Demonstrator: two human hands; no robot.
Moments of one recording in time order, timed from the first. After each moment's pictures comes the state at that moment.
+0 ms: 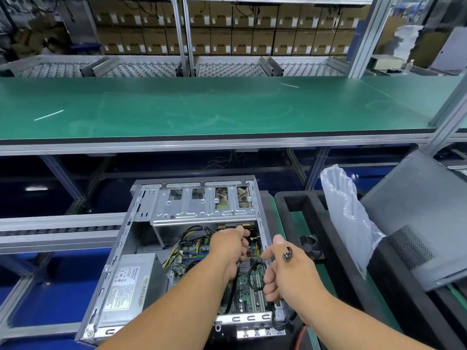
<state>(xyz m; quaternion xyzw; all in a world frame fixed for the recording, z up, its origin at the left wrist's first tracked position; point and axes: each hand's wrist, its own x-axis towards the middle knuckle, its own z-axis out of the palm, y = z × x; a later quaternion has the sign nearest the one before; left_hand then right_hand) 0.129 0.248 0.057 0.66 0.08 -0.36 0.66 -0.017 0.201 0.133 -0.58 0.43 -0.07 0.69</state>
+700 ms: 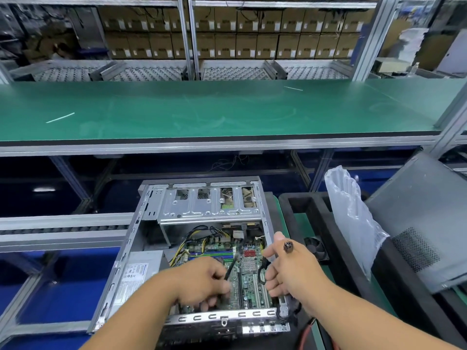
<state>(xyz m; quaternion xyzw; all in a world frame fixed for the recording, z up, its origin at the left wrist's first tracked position) 0.142 0.367 0.091 0.76 -0.37 -0.48 0.23 -0.013 0.198 0.138 -0.60 0.42 -0.03 0.68</state>
